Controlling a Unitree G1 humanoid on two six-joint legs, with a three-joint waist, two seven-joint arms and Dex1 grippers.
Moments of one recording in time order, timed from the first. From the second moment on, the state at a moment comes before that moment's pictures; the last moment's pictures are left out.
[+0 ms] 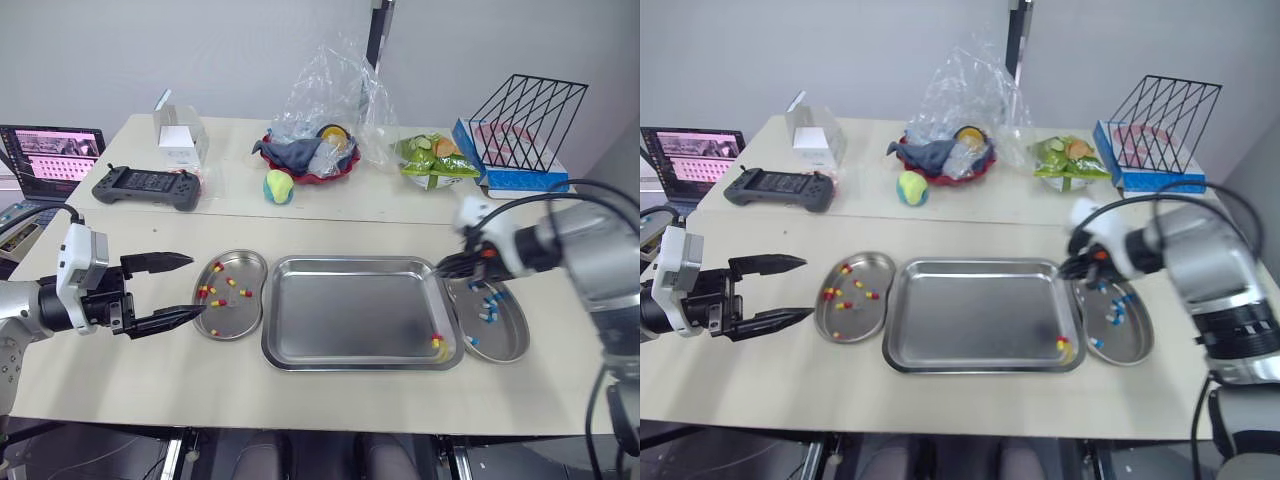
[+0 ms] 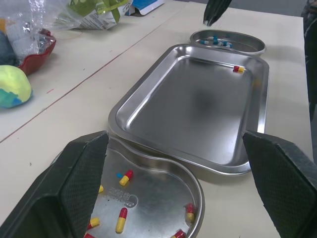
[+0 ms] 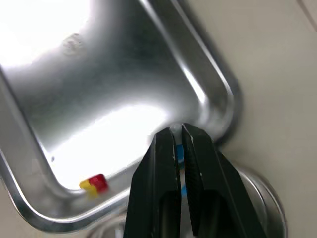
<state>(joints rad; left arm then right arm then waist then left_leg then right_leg) -0.08 0.96 0.43 -0.18 -0.67 0.39 -1.32 -0.70 -1.00 0.11 0.03 0.03 0.87 1.36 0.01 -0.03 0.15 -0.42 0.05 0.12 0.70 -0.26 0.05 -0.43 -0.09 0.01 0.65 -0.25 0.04</state>
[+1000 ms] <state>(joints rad) -0.05 0.94 0.52 0.19 -0.55 0.23 -1.25 -0.36 -1.02 -0.44 0.36 0.28 0.62 1.04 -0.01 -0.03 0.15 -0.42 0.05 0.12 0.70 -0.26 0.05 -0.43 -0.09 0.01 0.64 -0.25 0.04</state>
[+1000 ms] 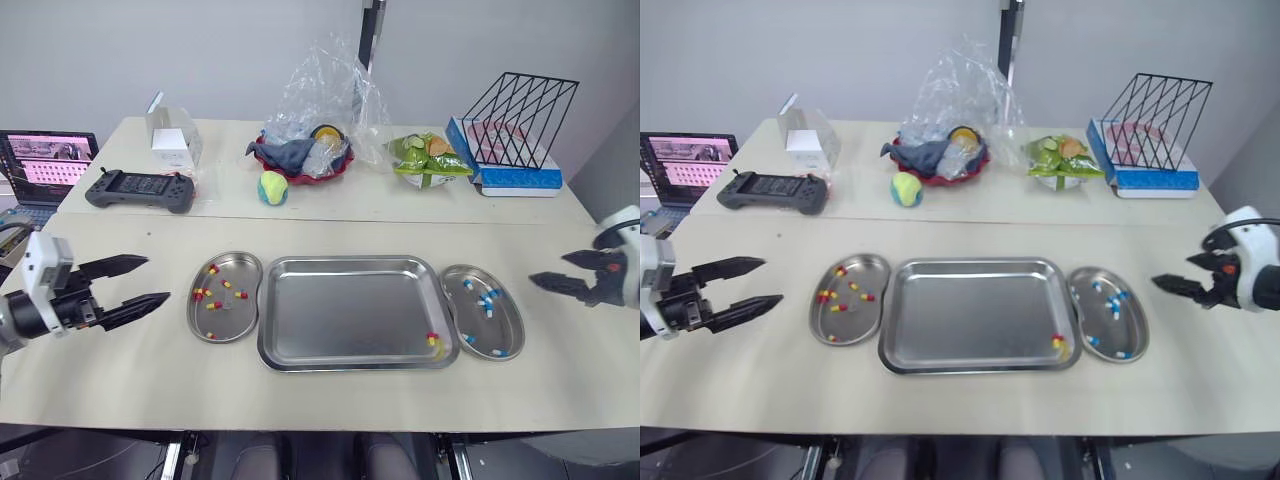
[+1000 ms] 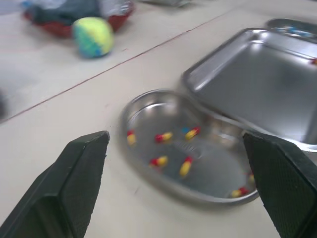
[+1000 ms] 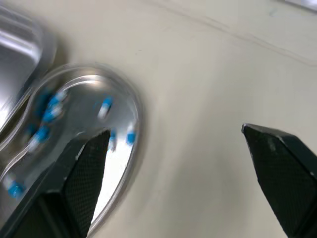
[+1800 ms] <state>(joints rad) -0.16 0.93 0.51 0.35 -0.51 0.13 -1.21 -0.19 -0.92 -0.58 0.48 0.40 0.34 0.96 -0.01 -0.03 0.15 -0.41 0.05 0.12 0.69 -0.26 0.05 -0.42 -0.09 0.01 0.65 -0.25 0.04</state>
